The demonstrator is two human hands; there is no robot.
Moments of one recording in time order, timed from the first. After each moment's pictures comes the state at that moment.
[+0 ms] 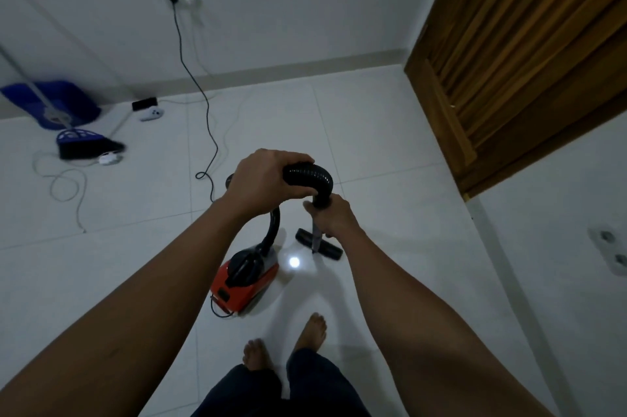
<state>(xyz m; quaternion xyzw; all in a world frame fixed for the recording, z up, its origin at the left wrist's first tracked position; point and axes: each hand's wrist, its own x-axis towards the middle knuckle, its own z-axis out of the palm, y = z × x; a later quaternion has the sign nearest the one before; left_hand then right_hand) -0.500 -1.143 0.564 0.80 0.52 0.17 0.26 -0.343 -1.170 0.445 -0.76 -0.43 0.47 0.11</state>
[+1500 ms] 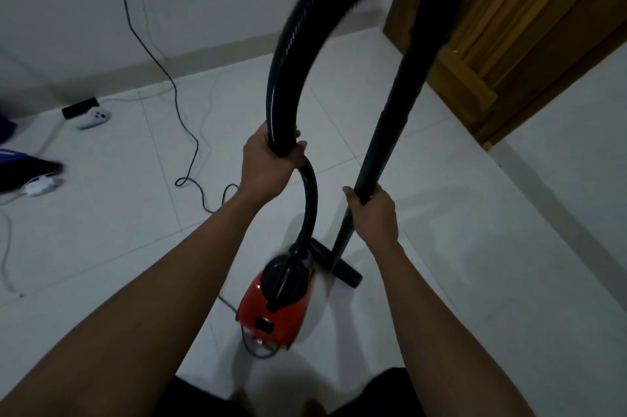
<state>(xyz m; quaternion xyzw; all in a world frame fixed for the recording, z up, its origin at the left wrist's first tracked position) -0.668 -1.068 0.272 0.61 0.49 0.39 0.48 -0.501 -1.180 0.206 -0.85 -0.31 0.26 0.33</state>
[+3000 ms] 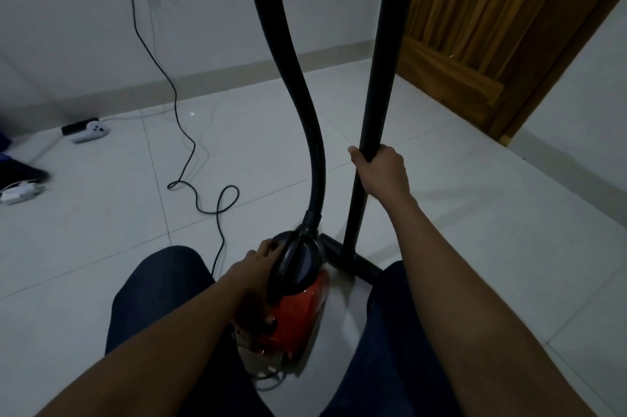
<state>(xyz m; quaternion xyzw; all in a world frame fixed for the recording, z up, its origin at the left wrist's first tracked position) -0.773 -1.191 -0.101 0.87 0.41 -0.19 0.20 -0.496 -1.209 0.035 -0.81 -0.41 0.15 0.39</state>
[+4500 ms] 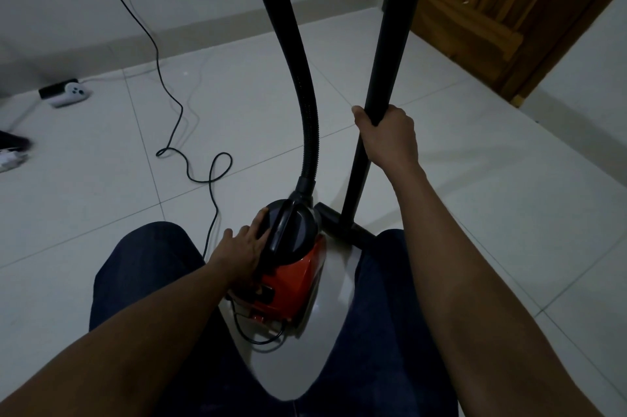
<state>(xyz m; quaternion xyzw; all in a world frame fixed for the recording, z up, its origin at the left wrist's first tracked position) -0.779 -1.192 -0.131 0.91 0.35 -0.21 0.02 -0.485 -1.206 0.032 -0.81 -0.40 0.14 0.41</state>
